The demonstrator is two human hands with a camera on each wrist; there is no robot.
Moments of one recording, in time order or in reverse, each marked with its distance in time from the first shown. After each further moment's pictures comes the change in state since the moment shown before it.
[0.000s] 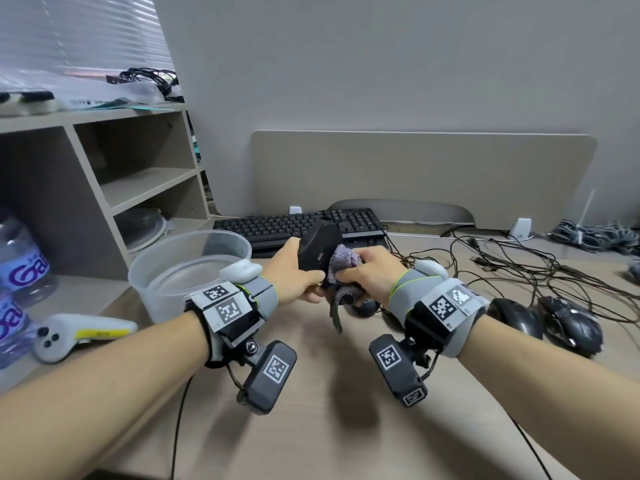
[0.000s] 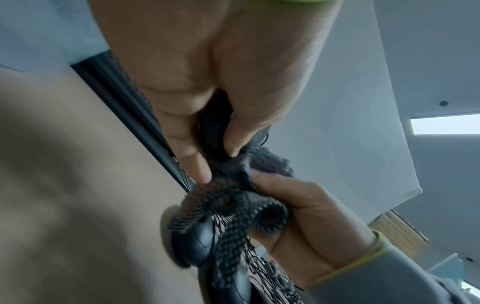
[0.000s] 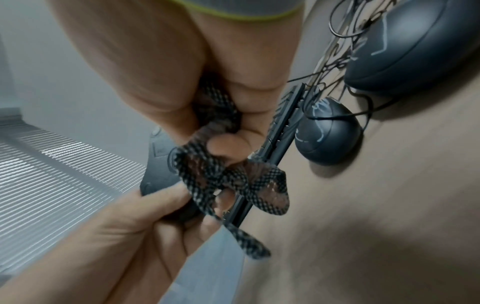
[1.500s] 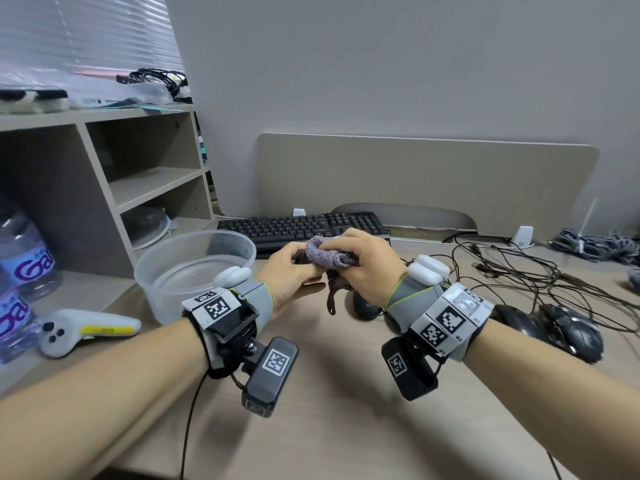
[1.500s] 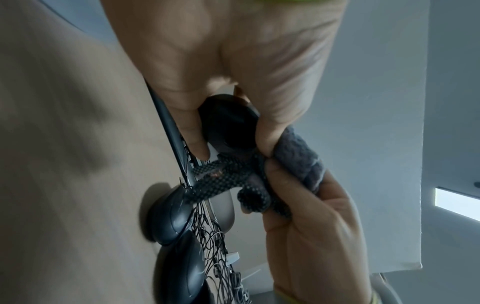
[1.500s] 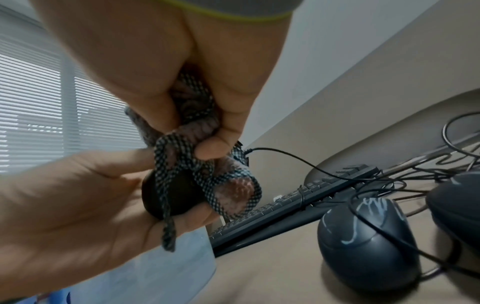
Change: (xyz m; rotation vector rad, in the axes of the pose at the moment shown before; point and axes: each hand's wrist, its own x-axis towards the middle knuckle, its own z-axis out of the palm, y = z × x) left_hand -0.001 -0.011 -0.004 -0.372 0.030 -0.025; right_hand -0.008 -0.020 0.007 -0.462 0.143 -0.590
